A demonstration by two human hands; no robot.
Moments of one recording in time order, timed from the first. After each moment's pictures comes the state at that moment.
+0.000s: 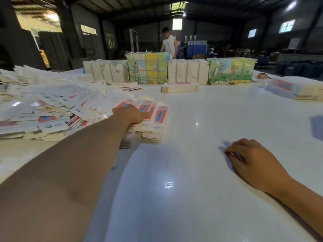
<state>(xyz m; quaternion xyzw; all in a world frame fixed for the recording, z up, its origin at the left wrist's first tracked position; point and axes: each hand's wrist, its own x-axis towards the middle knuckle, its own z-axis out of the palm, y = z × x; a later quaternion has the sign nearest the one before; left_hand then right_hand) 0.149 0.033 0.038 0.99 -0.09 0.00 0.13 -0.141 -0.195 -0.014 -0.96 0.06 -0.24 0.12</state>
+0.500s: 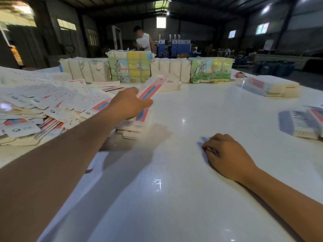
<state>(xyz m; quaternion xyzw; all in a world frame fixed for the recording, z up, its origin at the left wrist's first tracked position) 0.074 0.005 0.084 0.92 -0.24 0.09 0.29 -0.143 -0.190 -0.009 -0.97 0.10 -0.20 0.12</state>
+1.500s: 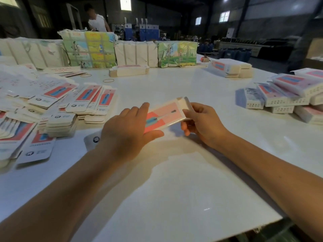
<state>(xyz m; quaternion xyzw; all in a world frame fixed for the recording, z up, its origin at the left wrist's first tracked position) -0.055 -0.009 0.007 0.85 -0.46 0.23 0.13 -0.147 -0.197 0.005 -0.68 0.13 -0.27 0.67</state>
